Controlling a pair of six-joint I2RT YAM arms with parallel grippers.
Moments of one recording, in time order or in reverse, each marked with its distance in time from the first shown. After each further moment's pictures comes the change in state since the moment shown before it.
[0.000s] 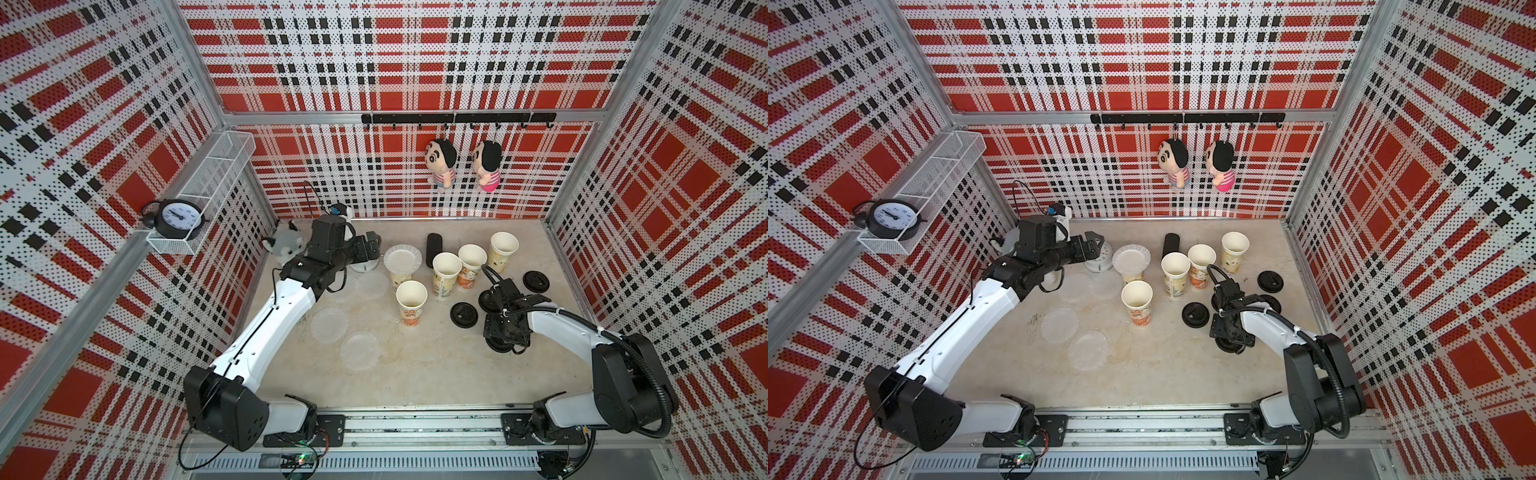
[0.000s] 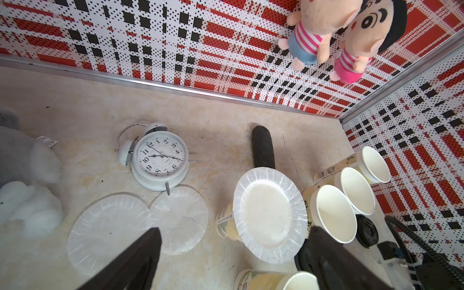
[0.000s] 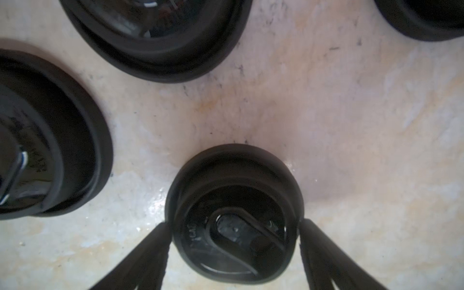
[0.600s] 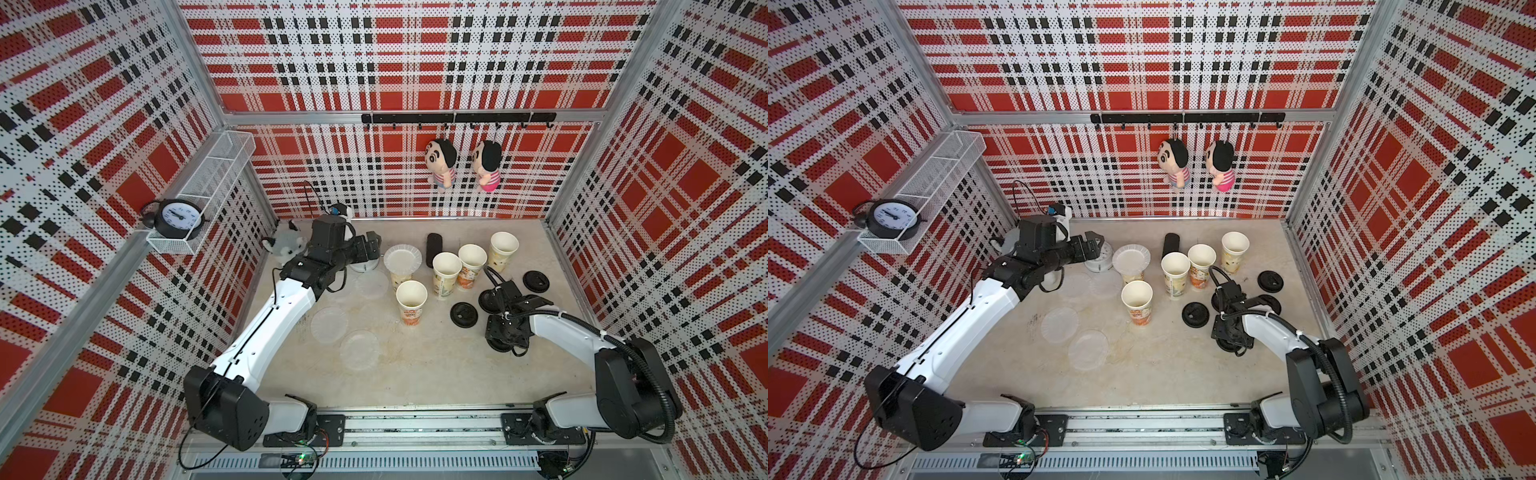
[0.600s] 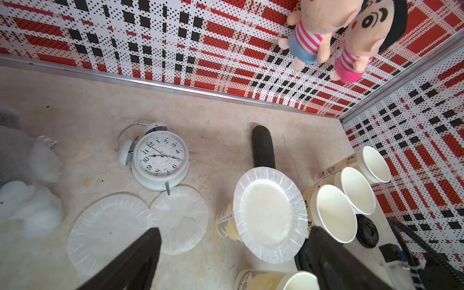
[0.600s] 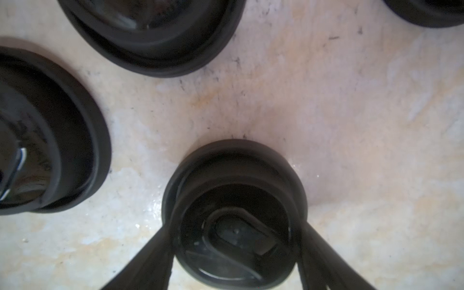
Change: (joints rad) left arm 0.000 0.000 0.000 -0.001 0.000 0.000; right arm -0.003 -0.042 -0.021 0.014 -0.013 0.012
